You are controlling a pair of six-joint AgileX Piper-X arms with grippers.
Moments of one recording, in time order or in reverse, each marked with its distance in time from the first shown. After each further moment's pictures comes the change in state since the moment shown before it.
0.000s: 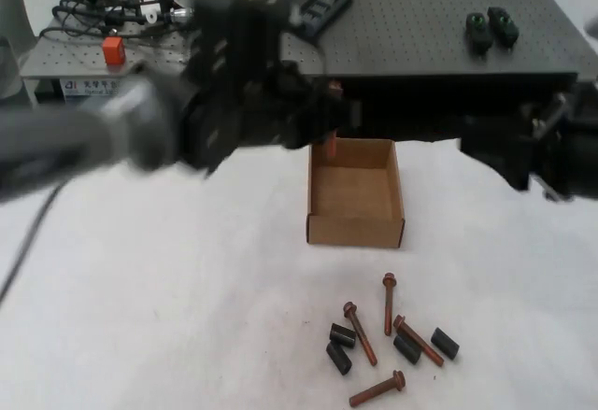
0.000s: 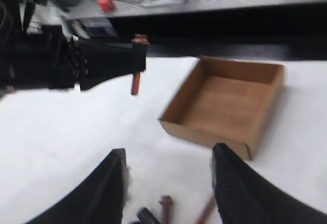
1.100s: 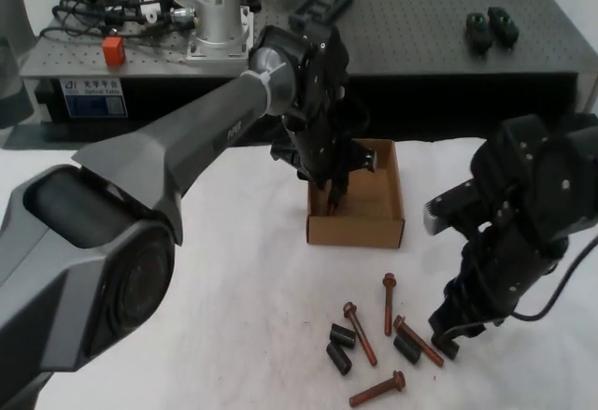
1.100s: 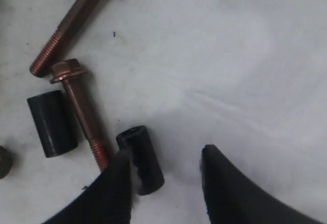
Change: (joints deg) left arm 0.0 33.2 -45.4 40.2 -7.3 3.8; right arm 7.2 37.1 -9.5 21.5 22.7 -21.9
